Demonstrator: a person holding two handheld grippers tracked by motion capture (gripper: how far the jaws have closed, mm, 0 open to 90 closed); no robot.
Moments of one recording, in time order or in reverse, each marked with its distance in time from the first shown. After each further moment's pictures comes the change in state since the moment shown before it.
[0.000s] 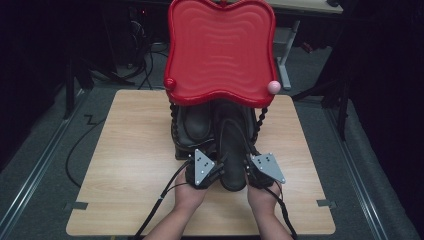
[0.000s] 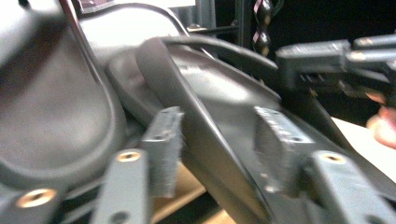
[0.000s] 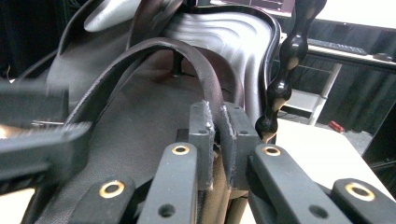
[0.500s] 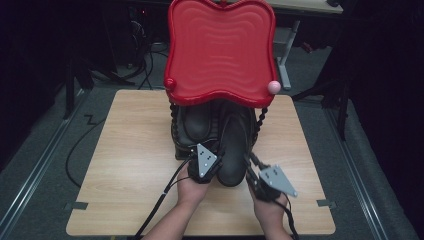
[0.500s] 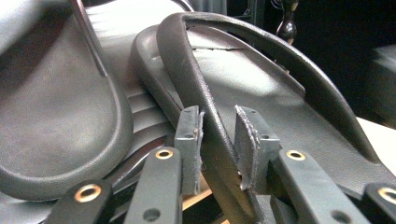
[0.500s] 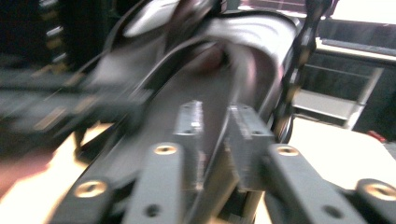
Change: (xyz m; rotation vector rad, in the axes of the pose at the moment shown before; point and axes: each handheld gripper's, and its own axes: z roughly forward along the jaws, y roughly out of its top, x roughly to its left) left arm 0.005 0.007 0.017 0.026 0.044 -0.004; right arm -0.007 -0.014 -0.037 -0.020 0.143 0.013
